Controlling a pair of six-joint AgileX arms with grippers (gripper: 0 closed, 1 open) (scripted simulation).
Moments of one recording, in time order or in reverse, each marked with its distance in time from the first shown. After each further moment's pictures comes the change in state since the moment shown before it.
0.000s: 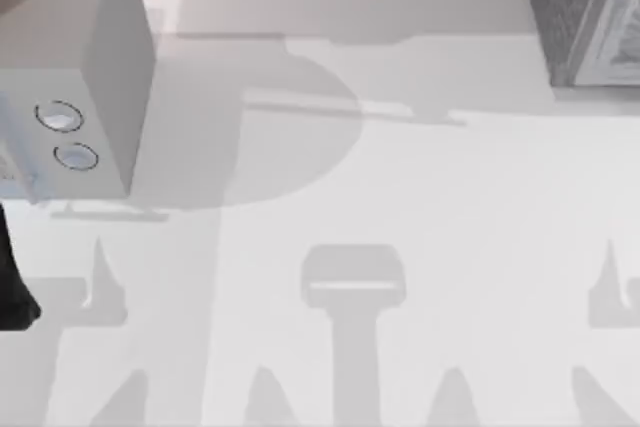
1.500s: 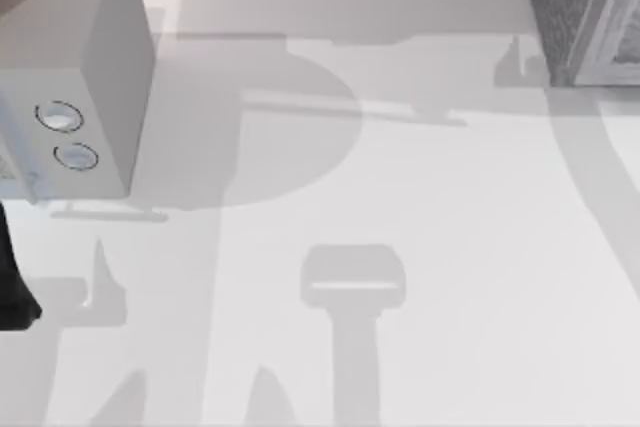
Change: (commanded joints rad) left arm 0.000 0.000 0.000 0.000 0.000 0.000; right arm 0.175 1.274 1.671 -0.400 0.190 0.015
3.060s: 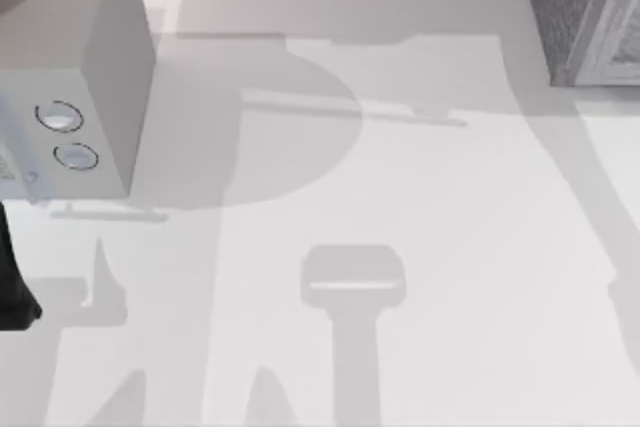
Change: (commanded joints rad) left arm 0.000 0.000 0.000 0.000 0.000 0.000; right arm 0.060 0.354 0.323 0.040 0.072 -0.001
